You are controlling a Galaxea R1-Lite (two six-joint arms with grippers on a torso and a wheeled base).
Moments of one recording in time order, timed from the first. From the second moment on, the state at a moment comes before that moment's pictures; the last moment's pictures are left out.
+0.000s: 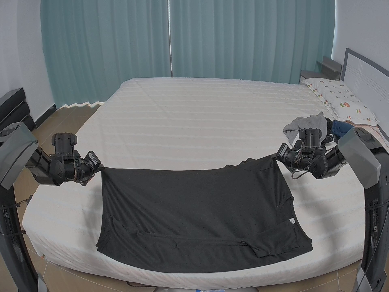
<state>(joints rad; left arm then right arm) 0.12 2.22 -1.10 -0.50 -0.30 -0.73 0.06 2.45 -1.42 -0.58 0.26 0.74</state>
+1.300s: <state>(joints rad) 0.13 2.07 -0.83 -0.47 -0.30 -0.40 -0.01 2.16 -0.93 -0.55 0.42 0.54</state>
